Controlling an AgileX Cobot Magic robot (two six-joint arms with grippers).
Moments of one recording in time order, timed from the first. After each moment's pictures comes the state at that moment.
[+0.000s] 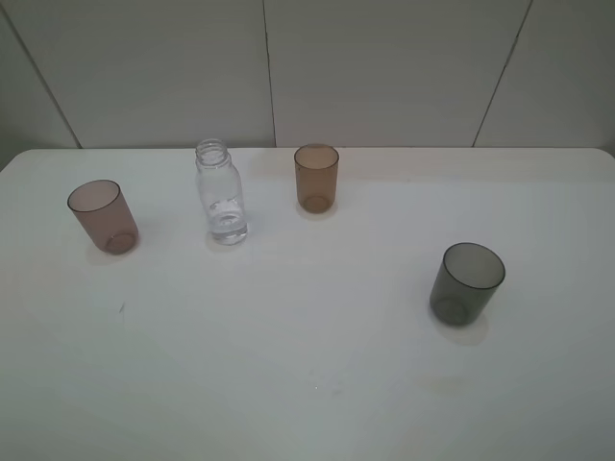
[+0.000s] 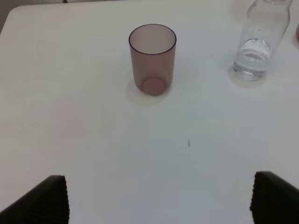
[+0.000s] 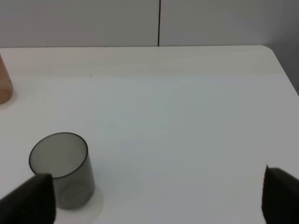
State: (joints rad) left arm -0.08 -0.01 -0.50 0.02 1.06 -0.01; right arm -0.11 0.00 -0.52 0.00 1.06 -0.03
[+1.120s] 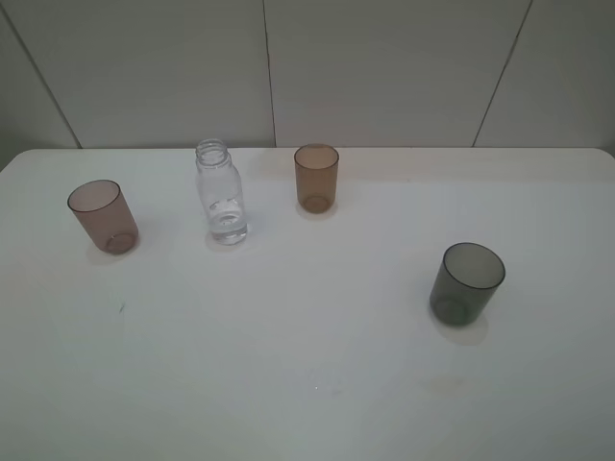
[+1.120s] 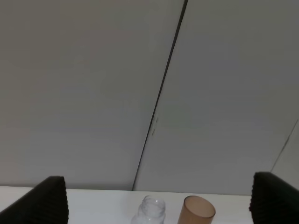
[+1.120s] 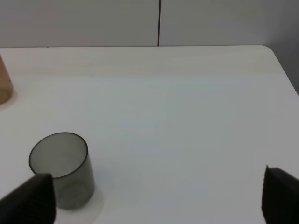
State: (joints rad) left arm -0.08 0.08 -0.54 -0.35 0.48 0.05; right arm -0.11 0.00 -0.52 0.00 1.06 -0.03
